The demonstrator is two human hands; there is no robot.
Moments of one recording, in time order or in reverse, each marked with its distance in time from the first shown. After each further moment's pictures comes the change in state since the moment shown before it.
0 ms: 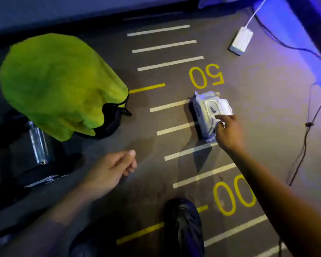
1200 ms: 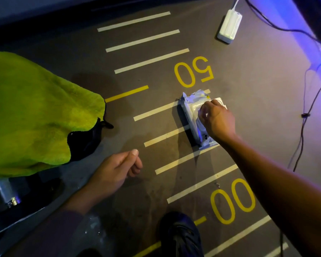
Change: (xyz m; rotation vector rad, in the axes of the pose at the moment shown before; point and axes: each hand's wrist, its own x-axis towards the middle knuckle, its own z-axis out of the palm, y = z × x) left_hand 0.080 0.019 0.023 -0.056 -0.160 -0.065; right_hand 0.069 -0.009 0.005 -0.363 -0.024 -0.193
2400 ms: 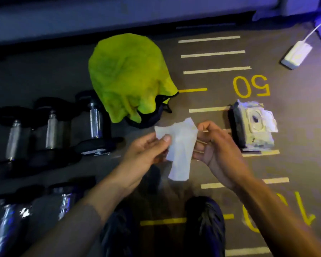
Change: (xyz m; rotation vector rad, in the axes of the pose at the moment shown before) left_hand -0.142 0.031 0.002 -0.609 0.361 0.002; right_hand -0.174 -0.164 -0.073 1.696 -0.757 0.012
